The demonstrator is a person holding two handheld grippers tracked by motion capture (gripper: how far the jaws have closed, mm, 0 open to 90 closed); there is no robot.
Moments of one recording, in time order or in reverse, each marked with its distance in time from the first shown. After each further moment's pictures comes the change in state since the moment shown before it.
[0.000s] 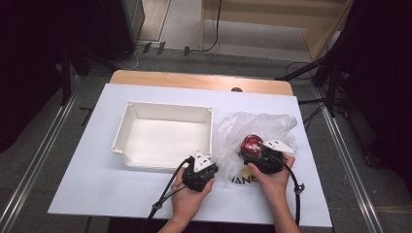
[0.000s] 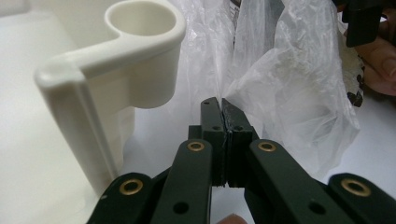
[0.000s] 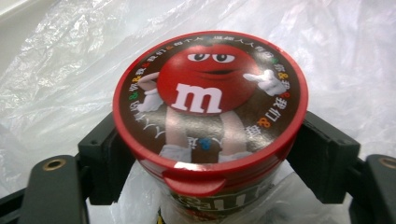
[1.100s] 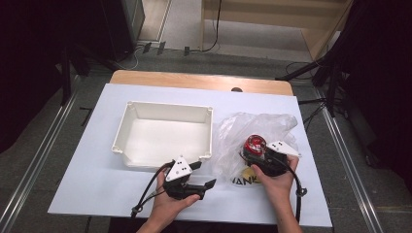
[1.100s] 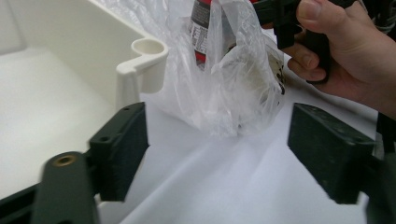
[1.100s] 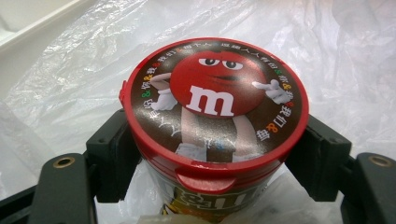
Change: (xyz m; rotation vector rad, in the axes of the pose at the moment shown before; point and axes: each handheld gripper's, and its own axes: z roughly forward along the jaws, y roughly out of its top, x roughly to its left) left arm 0.023 -0.012 -0.057 -0.109 -0.203 0.068; right arm 0.001 0.004 -0.017 -0.026 0.001 -0.025
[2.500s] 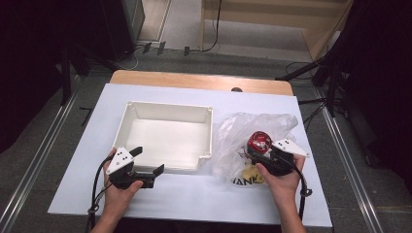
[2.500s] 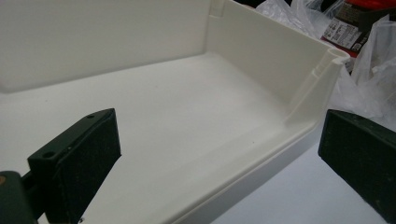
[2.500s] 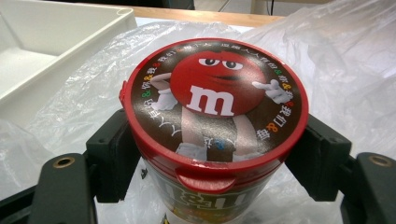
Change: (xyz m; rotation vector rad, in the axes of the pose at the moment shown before) left arm 0.082 -0.018 -0.098 -0.087 0.280 -0.047; right arm -0.001 0.015 -0.019 -0.053 -0.003 -0.021
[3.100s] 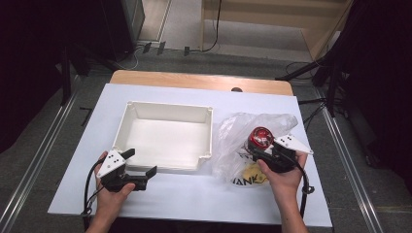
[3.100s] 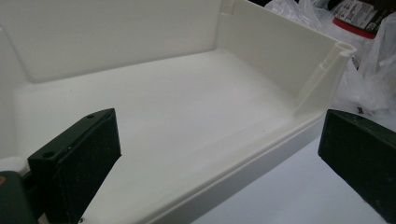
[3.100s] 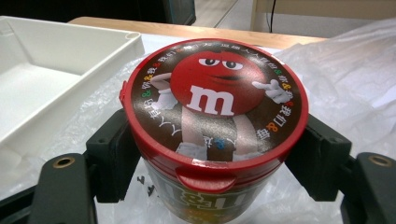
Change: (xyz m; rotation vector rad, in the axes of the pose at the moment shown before) left arm 0.008 -0.006 -0.015 -0.003 0.021 0.002; right arm 0.003 0.017 -0.007 -0.030 0.007 -0.005
